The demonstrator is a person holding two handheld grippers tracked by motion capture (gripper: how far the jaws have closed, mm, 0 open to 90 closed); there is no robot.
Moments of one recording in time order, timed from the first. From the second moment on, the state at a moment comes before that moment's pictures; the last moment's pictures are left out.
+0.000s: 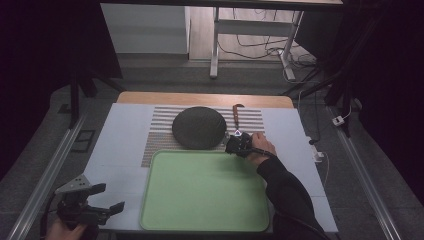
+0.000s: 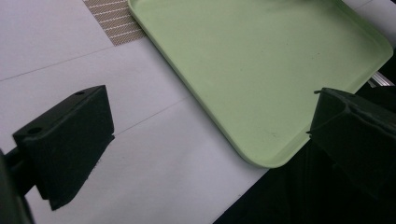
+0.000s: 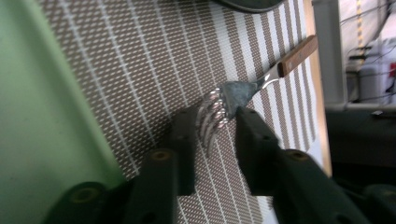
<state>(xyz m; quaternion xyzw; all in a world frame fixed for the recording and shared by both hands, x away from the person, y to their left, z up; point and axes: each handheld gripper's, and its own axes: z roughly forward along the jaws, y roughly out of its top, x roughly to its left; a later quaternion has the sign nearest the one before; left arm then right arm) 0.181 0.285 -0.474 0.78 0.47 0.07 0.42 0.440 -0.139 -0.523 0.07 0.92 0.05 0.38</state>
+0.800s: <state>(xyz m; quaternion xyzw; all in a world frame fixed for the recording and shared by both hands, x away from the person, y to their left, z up) 0.181 0.283 -0.473 0.78 0.47 0.08 0.41 0.430 -0.150 -0.492 0.11 0.91 0.10 0.40</state>
